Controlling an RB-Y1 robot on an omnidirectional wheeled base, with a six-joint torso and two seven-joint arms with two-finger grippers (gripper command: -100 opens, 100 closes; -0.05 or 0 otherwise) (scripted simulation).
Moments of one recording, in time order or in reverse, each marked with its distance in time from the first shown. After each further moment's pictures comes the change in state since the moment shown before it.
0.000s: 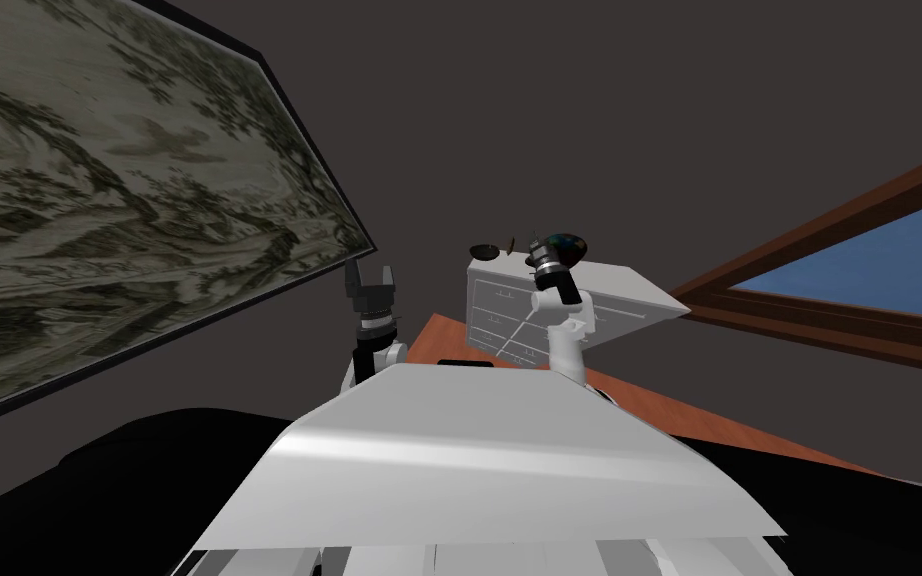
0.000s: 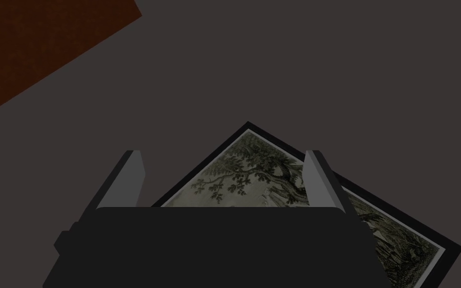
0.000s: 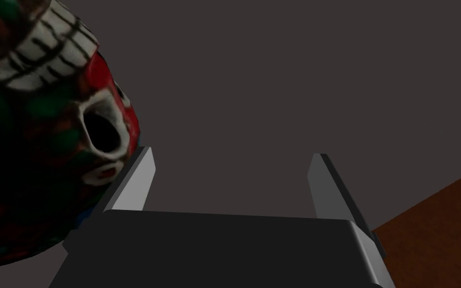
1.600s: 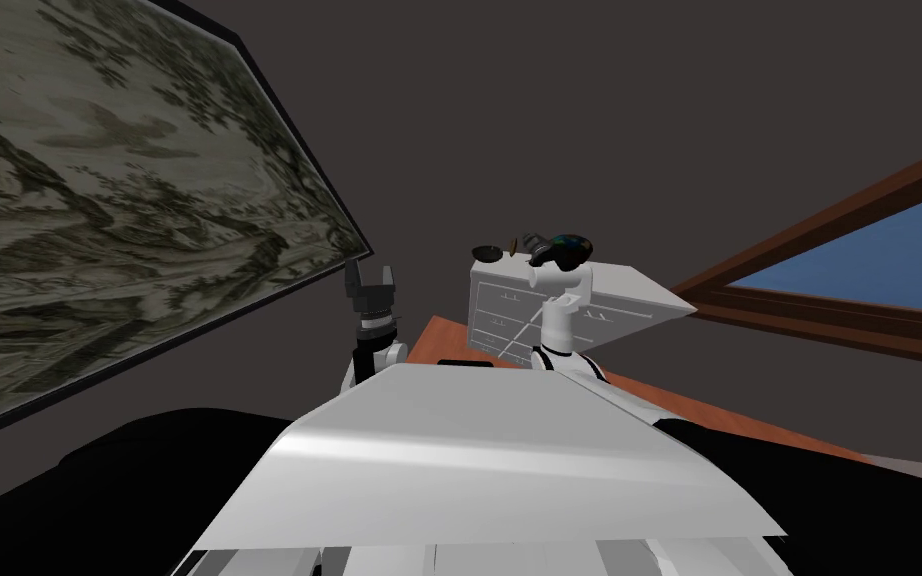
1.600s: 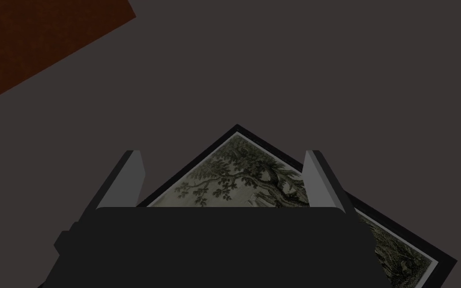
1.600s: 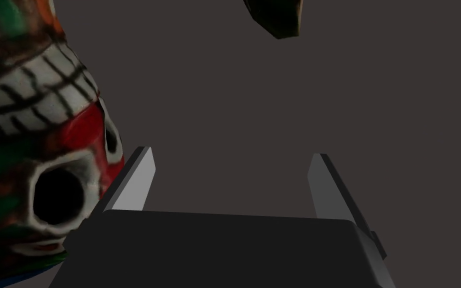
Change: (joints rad) left arm 0.000 0.000 0.000 0.000 0.000 0.000 0.000; right arm -0.272 0.004 -0.035 0.110 0.032 0.437 0.234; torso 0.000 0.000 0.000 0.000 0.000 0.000
